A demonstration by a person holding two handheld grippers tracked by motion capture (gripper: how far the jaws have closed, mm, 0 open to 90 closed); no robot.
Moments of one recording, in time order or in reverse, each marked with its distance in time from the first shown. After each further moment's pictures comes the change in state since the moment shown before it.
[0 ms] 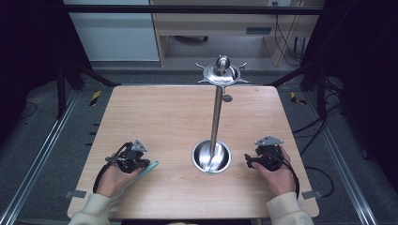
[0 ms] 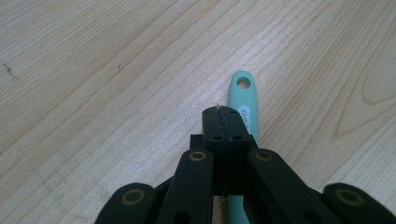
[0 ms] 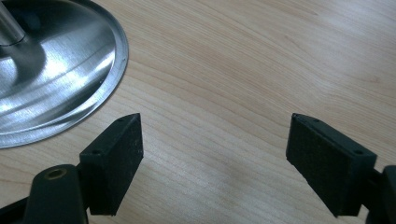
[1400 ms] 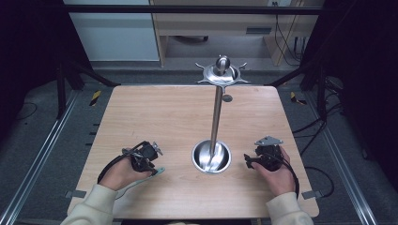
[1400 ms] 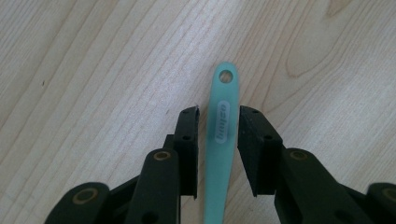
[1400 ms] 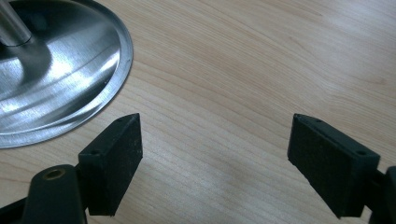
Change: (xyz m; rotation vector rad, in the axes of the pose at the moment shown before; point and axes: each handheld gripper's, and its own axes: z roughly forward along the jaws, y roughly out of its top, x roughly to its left) left arm -0.031 0.045 -0.002 0.311 -0.080 0.178; right arm 0.001 0.000 0.000 -0.004 0.012 -0.002
